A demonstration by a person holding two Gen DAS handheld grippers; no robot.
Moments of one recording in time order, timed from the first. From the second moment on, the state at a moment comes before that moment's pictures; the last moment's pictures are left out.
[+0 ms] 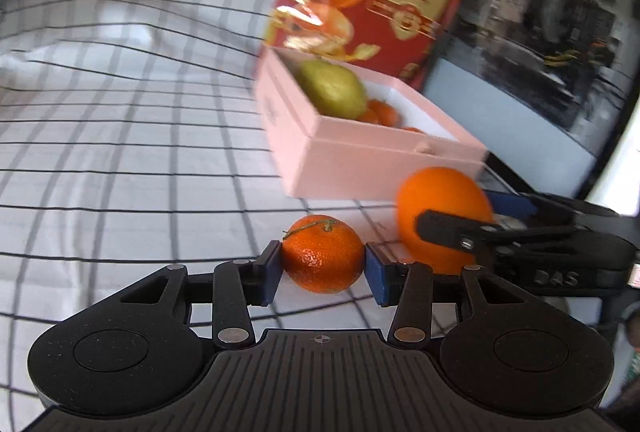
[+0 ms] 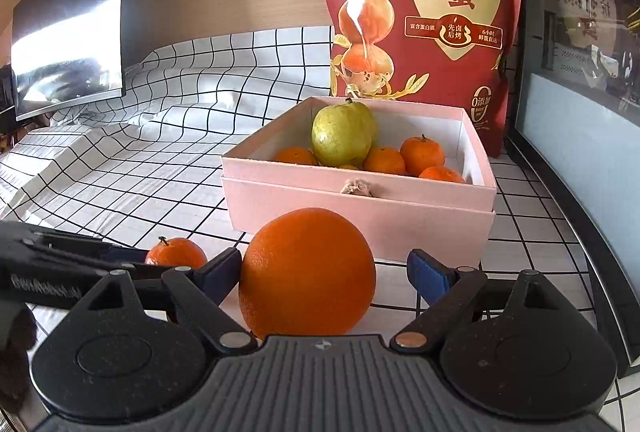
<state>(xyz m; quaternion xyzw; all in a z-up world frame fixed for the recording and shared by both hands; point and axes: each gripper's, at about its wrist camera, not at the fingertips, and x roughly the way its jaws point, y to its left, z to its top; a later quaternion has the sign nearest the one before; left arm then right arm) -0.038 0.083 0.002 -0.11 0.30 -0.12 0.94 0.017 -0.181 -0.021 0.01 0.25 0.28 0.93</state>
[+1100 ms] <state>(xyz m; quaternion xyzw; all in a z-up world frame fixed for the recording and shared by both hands) -0.035 0.099 0.002 -0.13 0.30 -0.08 0.94 0.027 -0.162 -0.033 -0.05 0.35 0.30 0.89</state>
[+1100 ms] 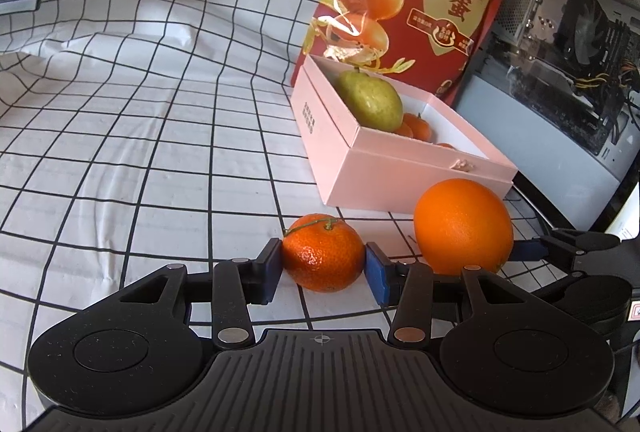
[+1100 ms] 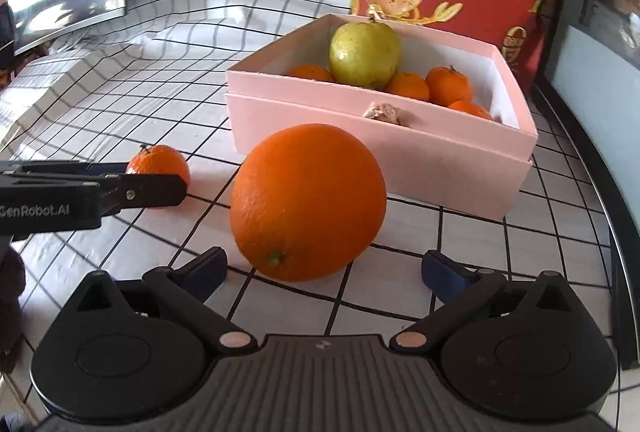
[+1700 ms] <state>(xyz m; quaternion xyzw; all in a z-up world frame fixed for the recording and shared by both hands) -0.041 0.087 0.004 -0.10 0.29 -0.05 0.95 0.036 -0.170 -0.022 -0.06 0.33 0.31 0.89</state>
